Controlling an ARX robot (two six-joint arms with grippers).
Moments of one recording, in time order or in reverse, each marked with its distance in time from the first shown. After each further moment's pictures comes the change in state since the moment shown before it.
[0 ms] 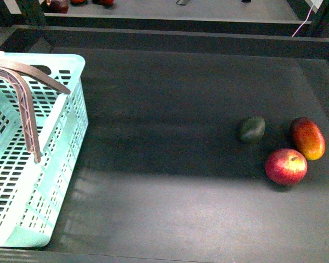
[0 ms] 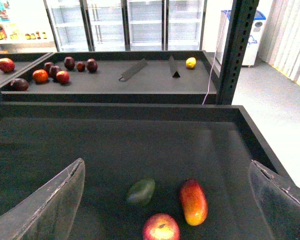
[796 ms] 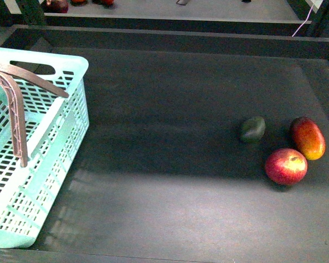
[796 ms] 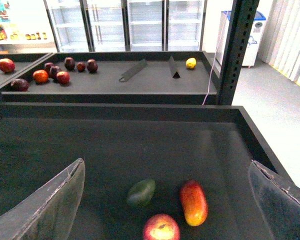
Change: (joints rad) left arm -0.015 0.088 0.074 -0.061 -0.067 -0.058; right arm 0.000 0.000 0.000 0.000 0.000 0.000
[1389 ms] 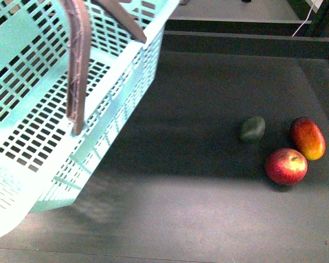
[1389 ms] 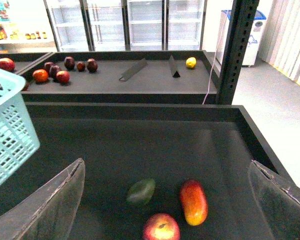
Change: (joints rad) left arm -0.395 -0.297 0.064 -0.137 -0.040 0.036; right arm 0.000 0.000 0.000 0.000 0.000 0.000
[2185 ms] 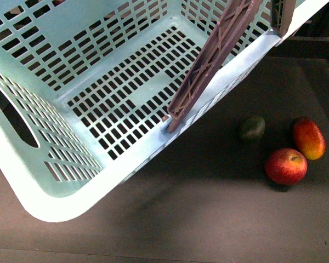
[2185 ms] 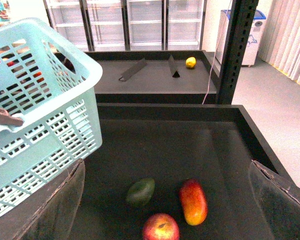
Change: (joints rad) left arm -0.278 0.048 0.137 0.016 0.023 0.089; right arm 0.000 0.000 0.000 0.000 0.000 0.000
